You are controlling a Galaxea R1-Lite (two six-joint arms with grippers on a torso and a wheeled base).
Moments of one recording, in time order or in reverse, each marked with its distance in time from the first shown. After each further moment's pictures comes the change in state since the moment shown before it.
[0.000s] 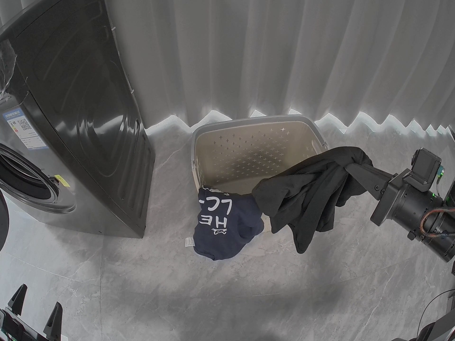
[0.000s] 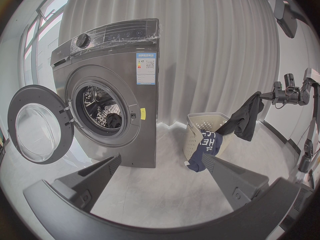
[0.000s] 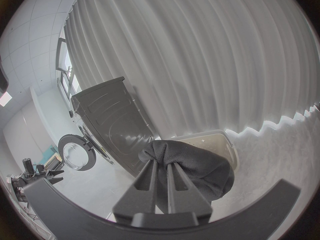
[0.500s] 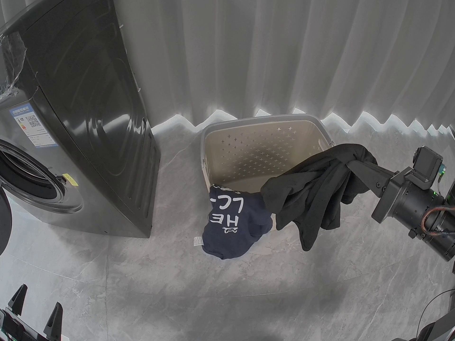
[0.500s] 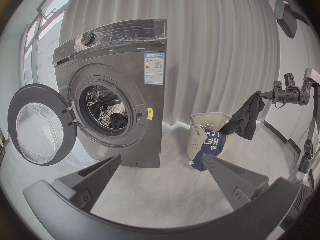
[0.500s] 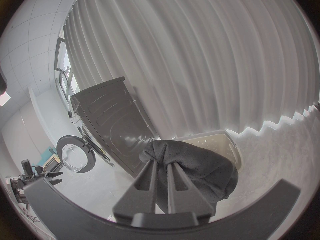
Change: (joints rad) left arm 0.000 0.000 0.000 0.001 0.000 -0.001; right arm 0.003 -0.004 -0.005 -0.001 -0.017 0.000
